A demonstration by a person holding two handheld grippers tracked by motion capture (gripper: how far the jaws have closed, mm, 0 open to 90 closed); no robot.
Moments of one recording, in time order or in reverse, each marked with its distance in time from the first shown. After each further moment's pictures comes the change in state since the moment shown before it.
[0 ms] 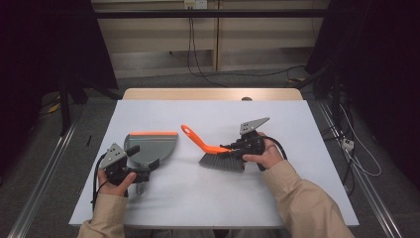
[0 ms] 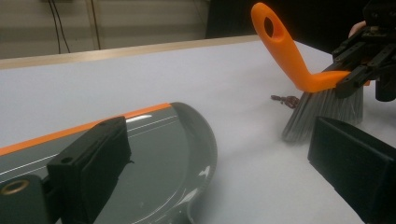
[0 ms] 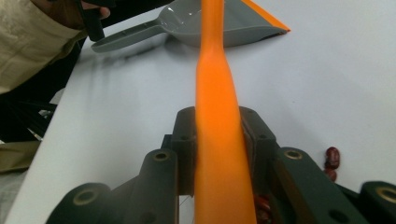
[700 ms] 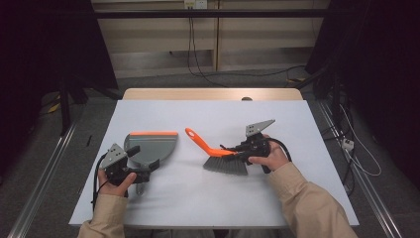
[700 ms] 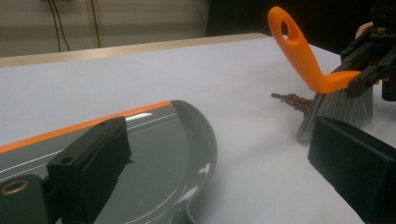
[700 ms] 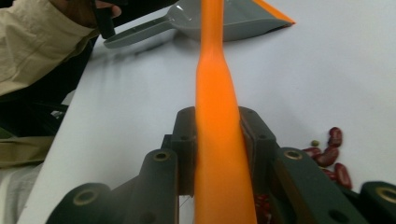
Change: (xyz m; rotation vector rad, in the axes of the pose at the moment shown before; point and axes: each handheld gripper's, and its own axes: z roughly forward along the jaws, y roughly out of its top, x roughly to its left) left arm 0.000 -0.001 0.000 0.006 0.001 0.003; right arm -0.003 -0.012 -0.012 -0.015 0.021 0.008
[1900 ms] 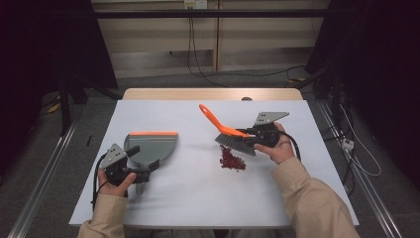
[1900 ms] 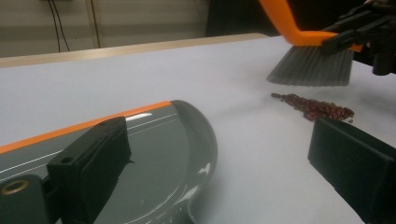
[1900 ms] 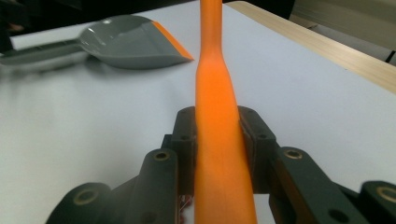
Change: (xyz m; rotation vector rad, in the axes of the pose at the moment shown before) left arm 0.001 0.000 -0.001 0.001 0.001 0.005; right arm -0.012 0.019 -0.030 -0.067 -0.344 -0.113
